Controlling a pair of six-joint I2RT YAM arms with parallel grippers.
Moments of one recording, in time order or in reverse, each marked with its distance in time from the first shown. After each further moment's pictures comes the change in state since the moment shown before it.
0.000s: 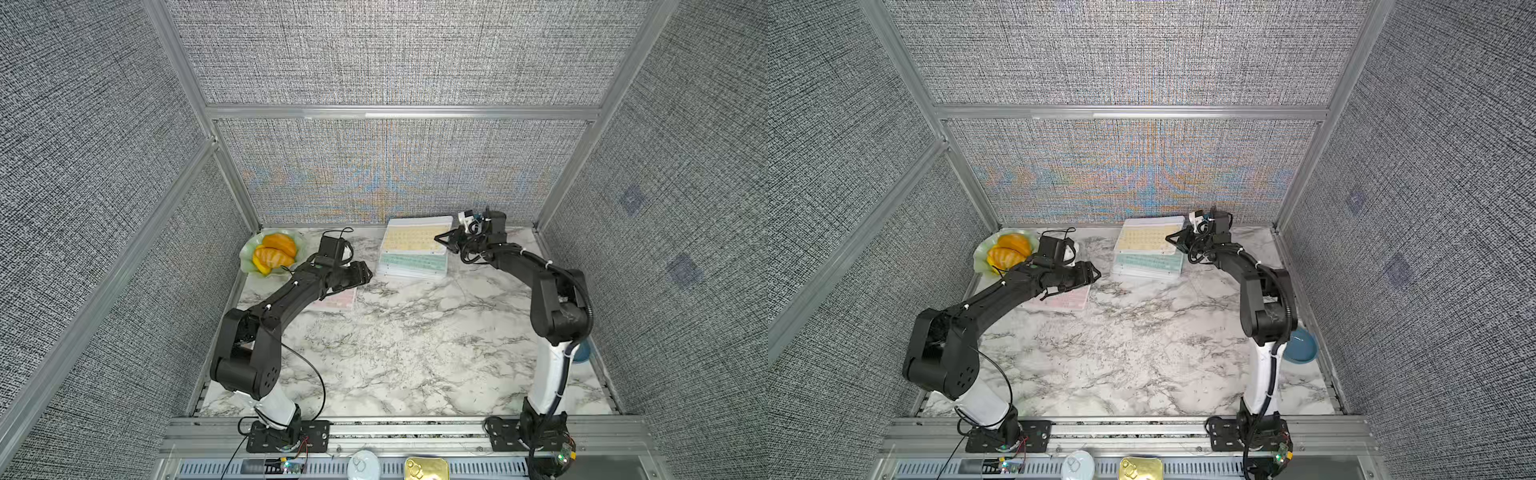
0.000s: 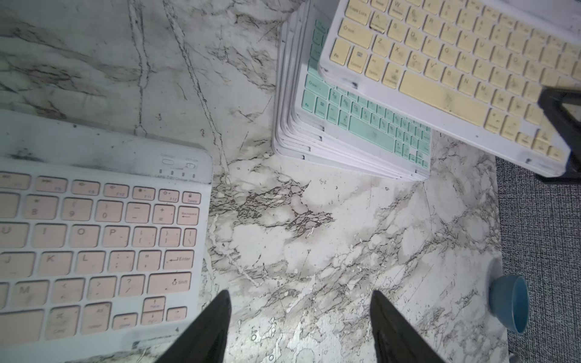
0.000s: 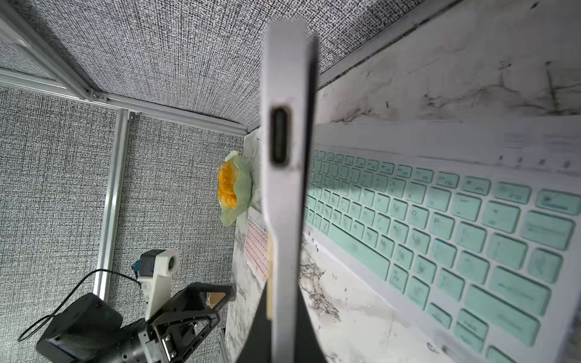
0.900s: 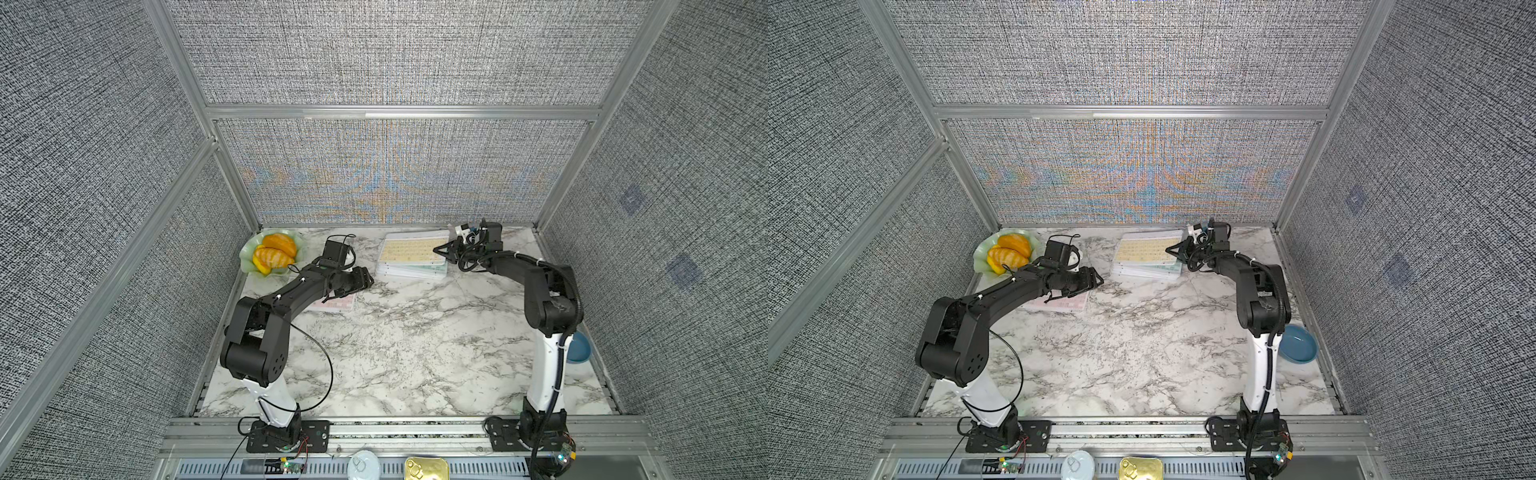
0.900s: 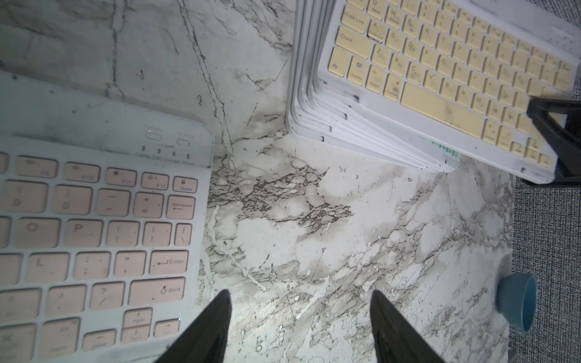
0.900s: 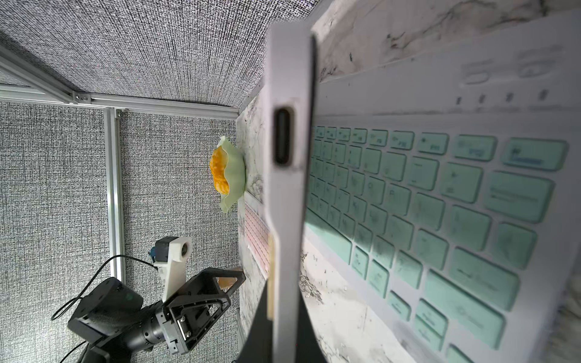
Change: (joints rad) left arm 0.002 0.089 -0.010 0.024 0.035 -0.015; right arm -0.028 0.097 -0.031 0.035 -0.087 0.046
